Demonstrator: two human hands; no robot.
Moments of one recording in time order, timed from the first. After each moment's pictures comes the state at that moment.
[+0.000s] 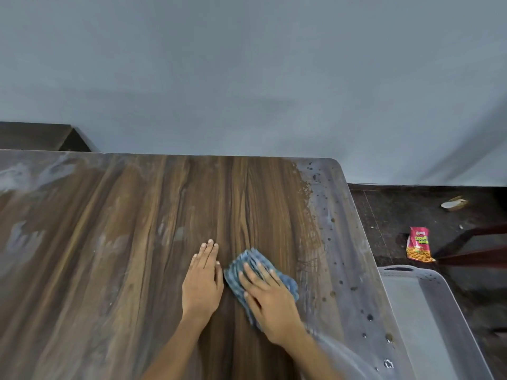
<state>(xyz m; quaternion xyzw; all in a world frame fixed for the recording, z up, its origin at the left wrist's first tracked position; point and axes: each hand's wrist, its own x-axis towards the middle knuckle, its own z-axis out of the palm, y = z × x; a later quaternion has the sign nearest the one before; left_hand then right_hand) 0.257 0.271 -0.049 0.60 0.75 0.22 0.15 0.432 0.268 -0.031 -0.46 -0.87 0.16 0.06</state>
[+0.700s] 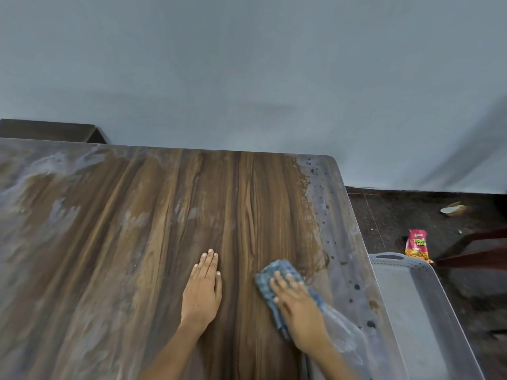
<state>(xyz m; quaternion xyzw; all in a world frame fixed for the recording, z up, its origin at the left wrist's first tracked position) 0.261 0.184 -0.048 0.62 0.75 0.19 0.15 0.491 0.193 -0.024 -0.51 -0.82 0.19 0.14</state>
